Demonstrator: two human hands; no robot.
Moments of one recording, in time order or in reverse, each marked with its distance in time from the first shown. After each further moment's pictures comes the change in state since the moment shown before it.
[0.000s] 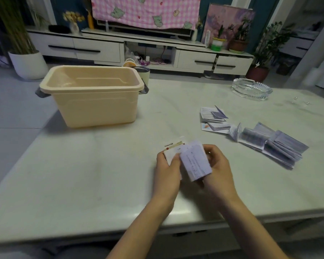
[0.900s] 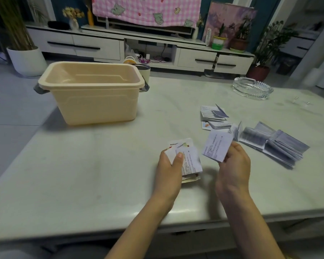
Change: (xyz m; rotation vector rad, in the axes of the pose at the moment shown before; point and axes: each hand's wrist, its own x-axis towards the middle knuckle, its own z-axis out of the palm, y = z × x) left_hand -0.005 0.003 -0.001 -0.035 -0.045 0.031; right_hand 0.022 -0.011 -0.005 0.432 0.408 0.068
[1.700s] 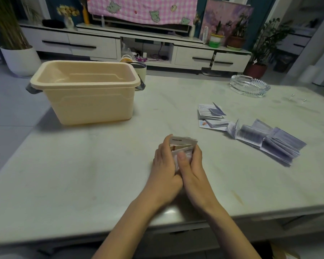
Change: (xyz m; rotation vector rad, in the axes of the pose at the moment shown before) left_hand 0.004 -0.002 -0.016 0.685 -0.216 0.303; right_hand -0.037 0.030 0.003 -0.439 -0.622 -0.083
